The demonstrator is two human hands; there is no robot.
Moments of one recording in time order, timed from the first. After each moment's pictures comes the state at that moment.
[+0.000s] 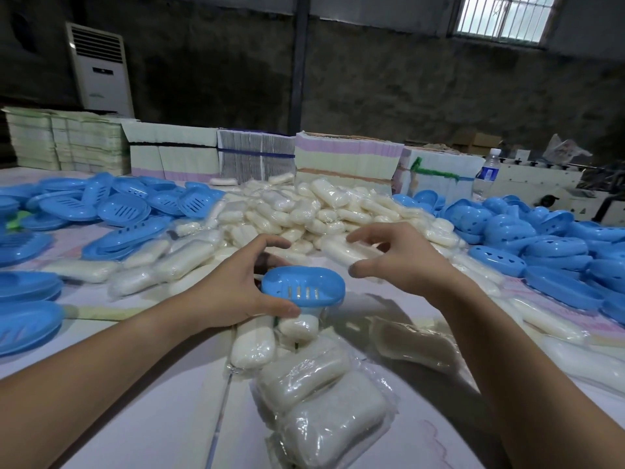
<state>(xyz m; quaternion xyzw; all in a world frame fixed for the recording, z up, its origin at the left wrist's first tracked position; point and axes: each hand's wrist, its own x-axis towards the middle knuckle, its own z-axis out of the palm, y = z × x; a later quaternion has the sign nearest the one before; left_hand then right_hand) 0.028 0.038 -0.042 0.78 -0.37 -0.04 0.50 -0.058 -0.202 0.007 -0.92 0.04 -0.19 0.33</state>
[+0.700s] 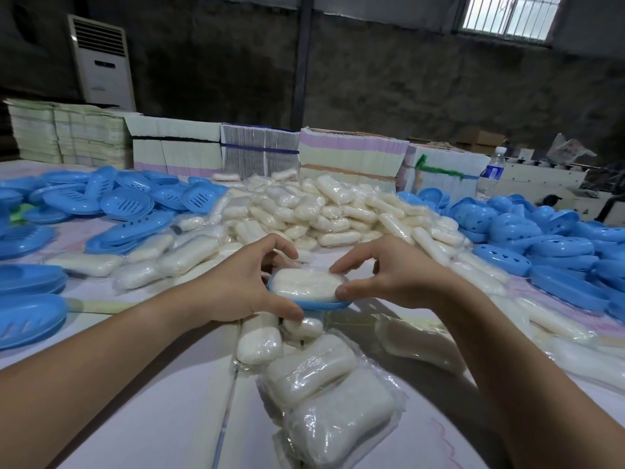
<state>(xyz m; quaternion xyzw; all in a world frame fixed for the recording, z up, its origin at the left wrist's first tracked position) 0.026 0.039 -0.035 0.80 -0.37 -0.08 0.47 -0.056 -0.191 0.001 -0.97 -0.06 -0.09 0.23</state>
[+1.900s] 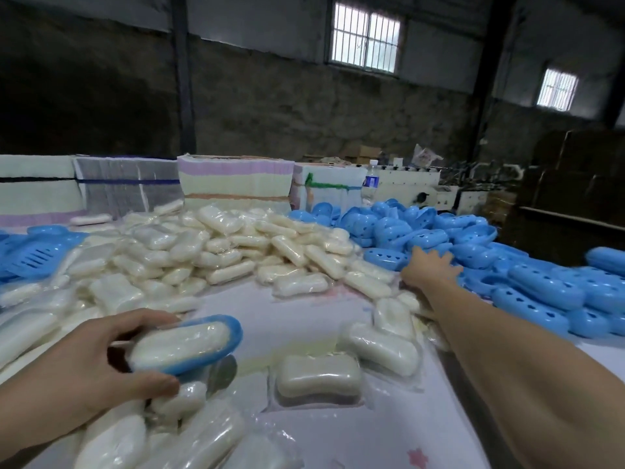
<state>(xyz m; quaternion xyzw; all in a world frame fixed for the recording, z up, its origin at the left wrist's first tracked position) 0.081 0.045 -0.072 0.81 -0.44 0.00 0.38 -0.089 -0.438 -0.038 -0.83 0.55 -0.11 0.04</state>
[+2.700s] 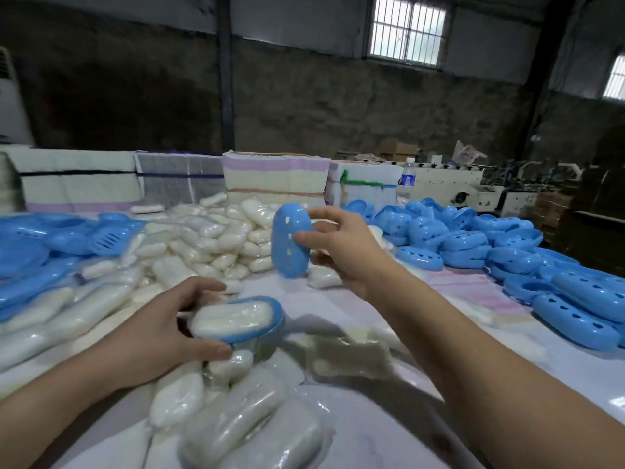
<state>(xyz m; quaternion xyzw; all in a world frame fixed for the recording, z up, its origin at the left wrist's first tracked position) 0.049 0.034 -0.056 0.78 -0.43 -0.03 0.46 -0.057 -0.208 0.028 -0.72 0.02 -0.24 0.65</state>
